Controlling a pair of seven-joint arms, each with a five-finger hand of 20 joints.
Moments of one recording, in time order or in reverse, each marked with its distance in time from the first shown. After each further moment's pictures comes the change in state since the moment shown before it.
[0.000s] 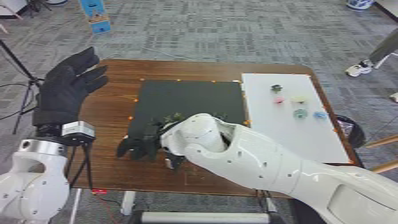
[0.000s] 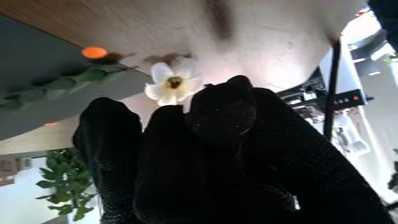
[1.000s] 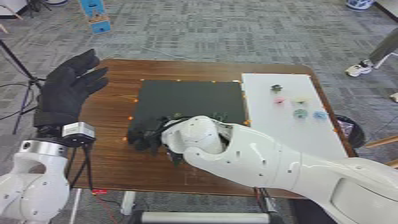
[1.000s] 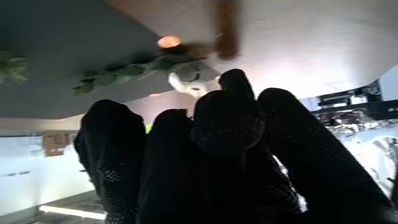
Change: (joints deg) left arm 0.3 0.0 0.1 0.2 -0.1 0.1 0.0; right arm 3.9 0.7 -5.6 0.4 2.3 6.3 10.8
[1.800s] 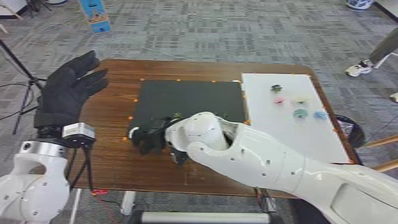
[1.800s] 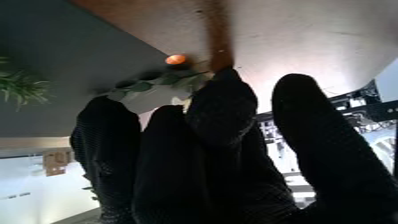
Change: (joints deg) left arm 0.3 -0.6 -0.3 0.0 0.0 -0.2 -0.7; right arm -3.5 0.3 5.8 -1.0 -0.3 -7.4 -1.6
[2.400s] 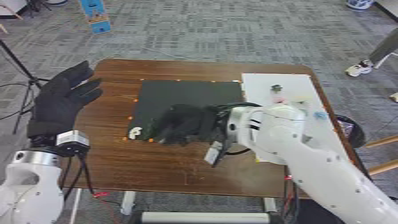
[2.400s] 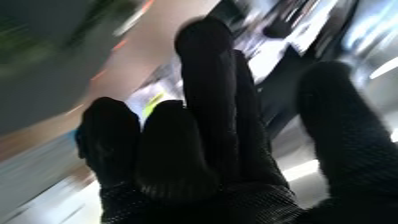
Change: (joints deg) left arm 5.2 -2.5 -3.8 -1.8 0.1 0.2 -1.9; right arm -23.5 18.0 34.1 -25.1 22.9 -3.6 -3.8
